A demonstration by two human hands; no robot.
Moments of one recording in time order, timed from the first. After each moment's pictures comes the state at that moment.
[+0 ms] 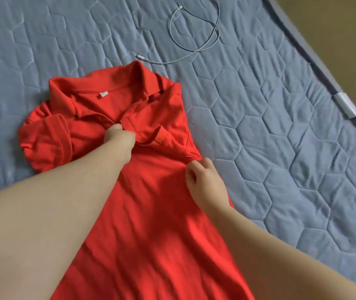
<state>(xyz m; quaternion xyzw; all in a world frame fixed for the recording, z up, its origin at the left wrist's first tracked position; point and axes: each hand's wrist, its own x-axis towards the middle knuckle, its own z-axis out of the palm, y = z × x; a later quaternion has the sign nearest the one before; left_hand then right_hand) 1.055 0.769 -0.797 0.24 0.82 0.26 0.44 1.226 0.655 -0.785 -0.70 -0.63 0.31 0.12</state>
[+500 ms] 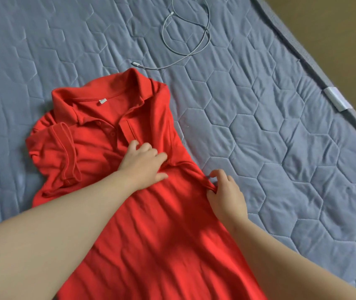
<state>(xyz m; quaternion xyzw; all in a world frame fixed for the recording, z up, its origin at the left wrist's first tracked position) 1.079 0.716 -0.772 0.85 0.48 -0.20 0.07 1.265 0.621 -0.784 -0.78 -0.51 0.36 0.06</state>
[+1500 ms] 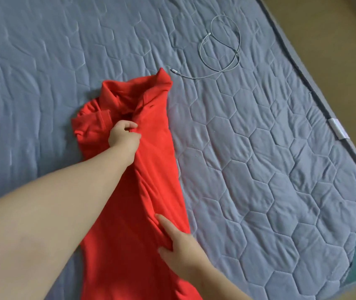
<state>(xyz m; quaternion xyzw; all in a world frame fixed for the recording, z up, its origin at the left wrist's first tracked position) 0.997 0.731 -0.746 0.29 0.82 0.31 0.38 1.148 0.529 -0.736 -0.57 -0.60 0.56 -0.01</state>
